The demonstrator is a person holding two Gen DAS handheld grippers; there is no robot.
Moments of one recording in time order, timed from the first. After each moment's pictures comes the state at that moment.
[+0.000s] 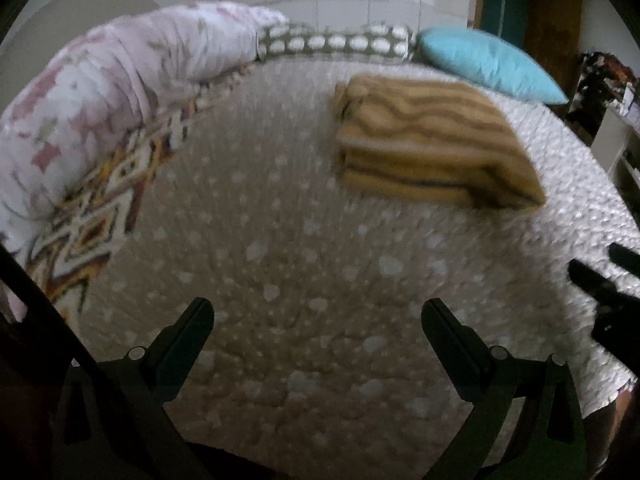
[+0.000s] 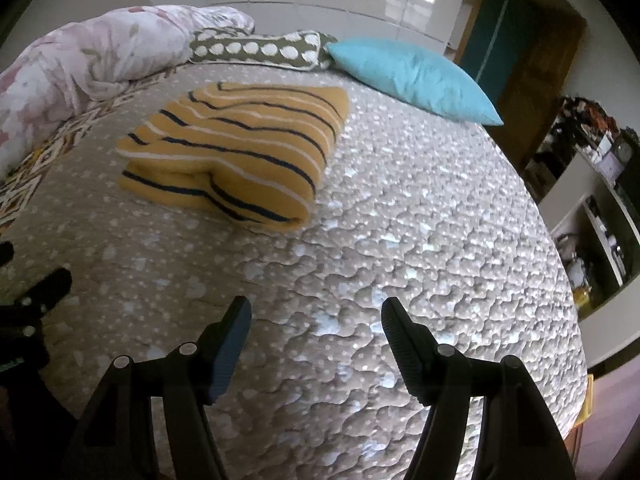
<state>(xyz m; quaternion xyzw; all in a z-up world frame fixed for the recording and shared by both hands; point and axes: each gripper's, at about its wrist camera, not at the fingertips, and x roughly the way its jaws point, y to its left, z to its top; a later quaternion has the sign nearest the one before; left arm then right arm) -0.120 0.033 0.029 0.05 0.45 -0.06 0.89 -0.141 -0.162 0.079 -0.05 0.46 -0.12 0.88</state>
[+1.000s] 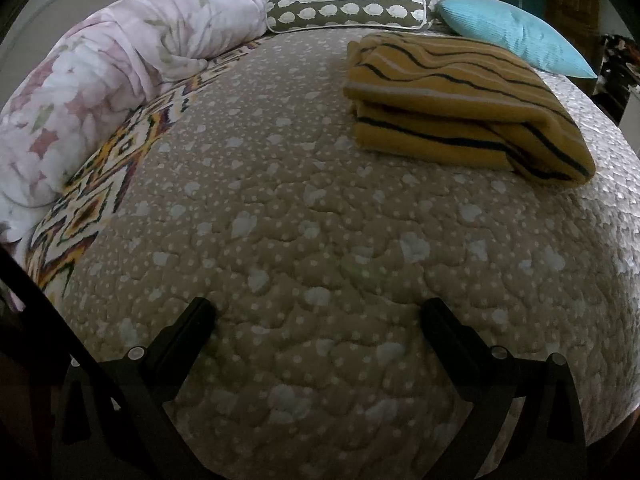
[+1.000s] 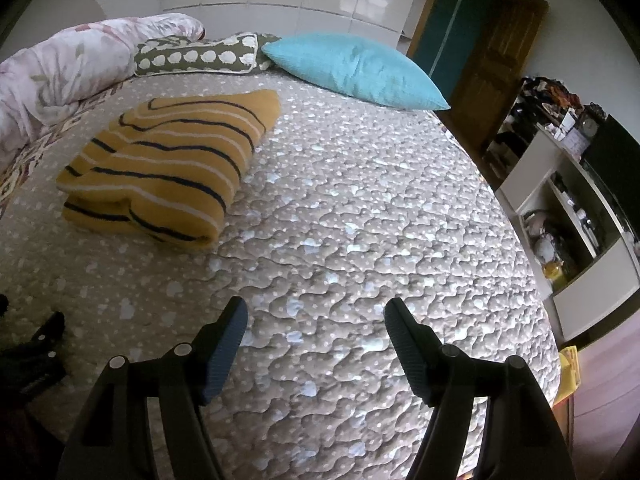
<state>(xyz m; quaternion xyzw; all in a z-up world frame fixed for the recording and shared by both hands) -0.109 0.018 -0.003 0.07 0.47 -0.02 0.88 -0.143 -0.202 0.094 -0.04 0.45 -0.19 0.87</state>
